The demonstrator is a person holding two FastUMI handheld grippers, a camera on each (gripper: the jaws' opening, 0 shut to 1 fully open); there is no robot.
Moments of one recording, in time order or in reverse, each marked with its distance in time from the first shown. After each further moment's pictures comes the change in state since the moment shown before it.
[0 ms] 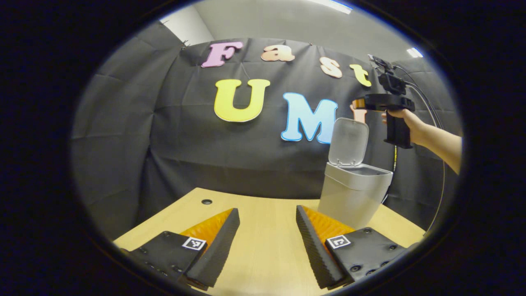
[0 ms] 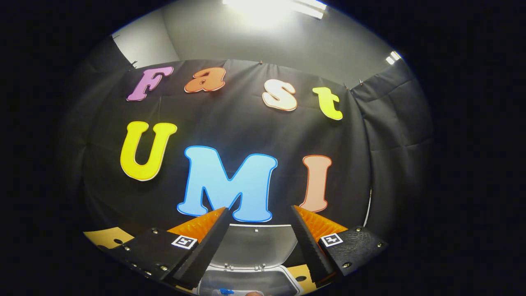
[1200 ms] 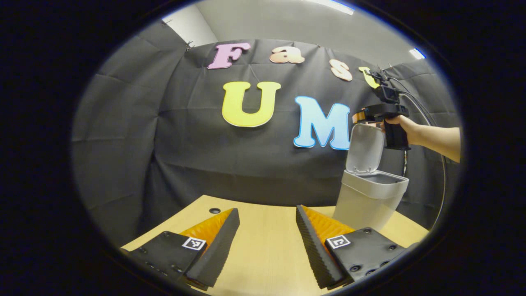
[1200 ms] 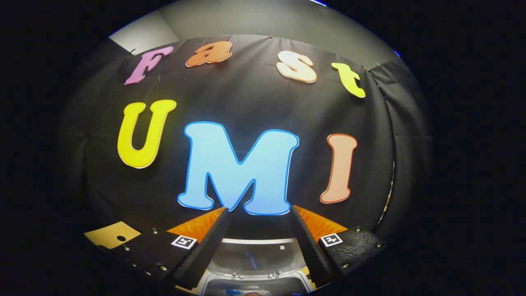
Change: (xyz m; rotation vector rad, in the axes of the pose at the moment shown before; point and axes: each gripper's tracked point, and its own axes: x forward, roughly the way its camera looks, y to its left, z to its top) left arm 0.036 0.044 0.020 -0.010 -0.032 0.064; right arm 0.081 0.035 -0.040 0.016 0.167 0.119
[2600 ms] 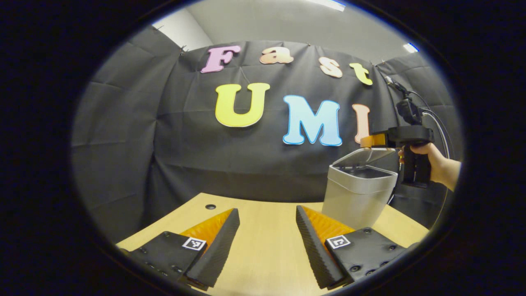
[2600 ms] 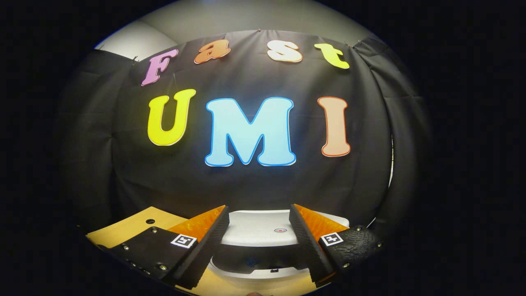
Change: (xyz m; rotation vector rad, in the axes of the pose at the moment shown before) left arm -0.038 -0.062 -0.009 0.042 -0.004 0.003; right arm -0.132 -0.002 -0.115 0.116 0.097 0.112
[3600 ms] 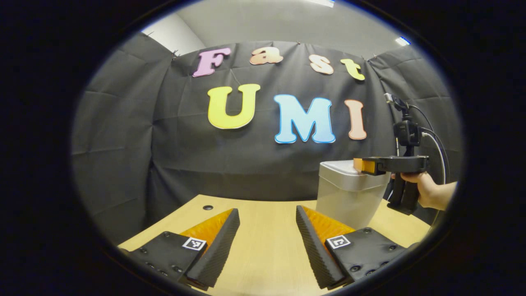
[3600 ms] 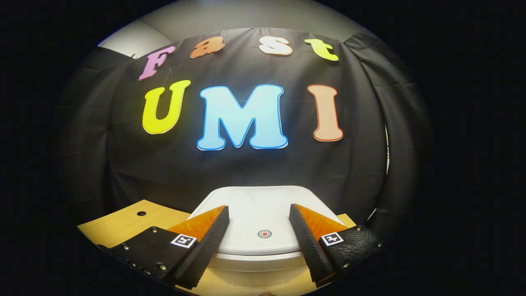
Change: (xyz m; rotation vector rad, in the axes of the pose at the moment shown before) left arm -0.006 -0.027 -0.005 0.035 0.009 -0.019; right arm 0.000 -0.016 -0.065 0.004 -0.015 -0.042
